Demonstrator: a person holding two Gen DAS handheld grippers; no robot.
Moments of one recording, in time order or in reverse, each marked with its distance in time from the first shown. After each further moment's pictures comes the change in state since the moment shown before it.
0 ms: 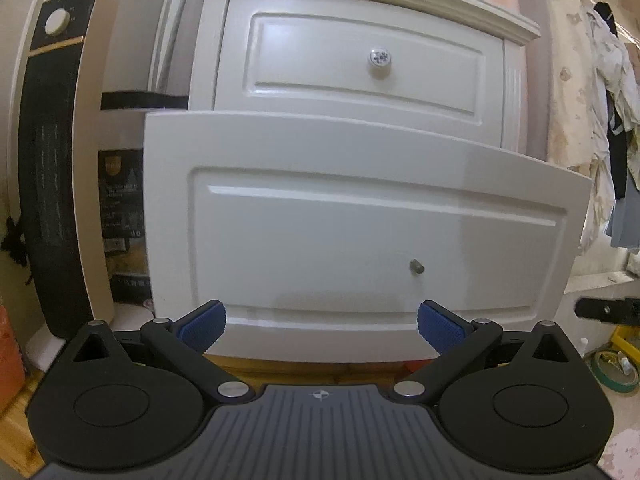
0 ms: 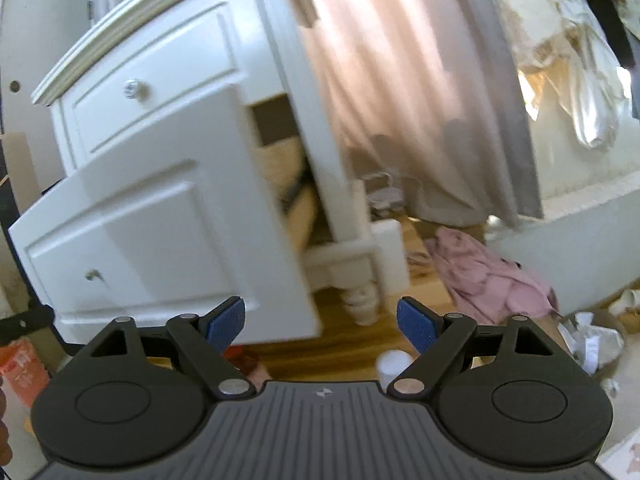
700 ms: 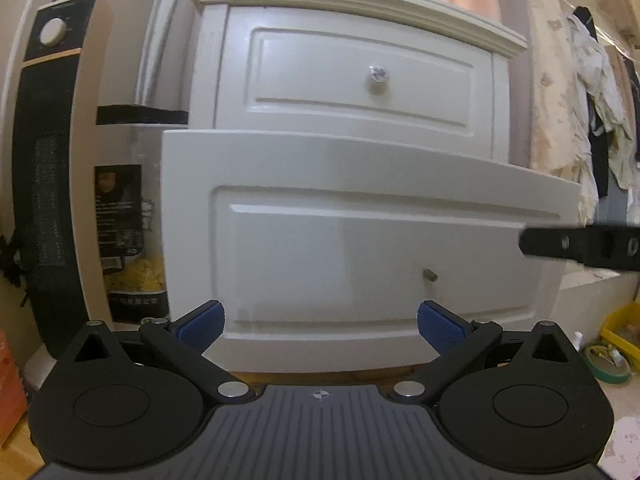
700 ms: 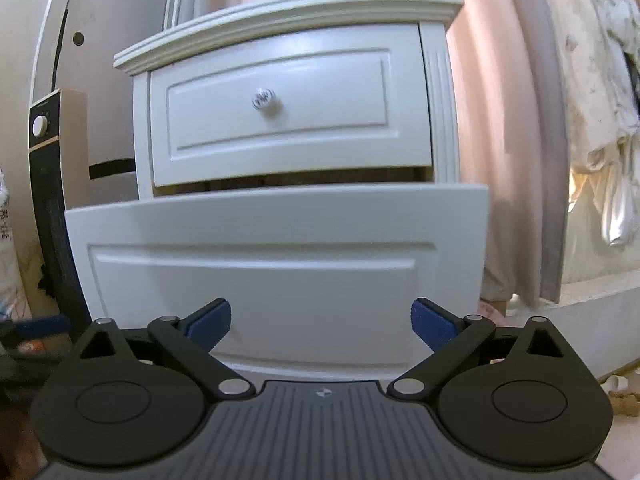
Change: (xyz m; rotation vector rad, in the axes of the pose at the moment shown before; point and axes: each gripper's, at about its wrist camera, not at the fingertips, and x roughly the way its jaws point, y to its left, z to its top) left arm -0.006 0.022 0.005 0.032 -0.032 -0.068; right arm -0.012 0.152 0.018 -0.207 -0.112 -0.034
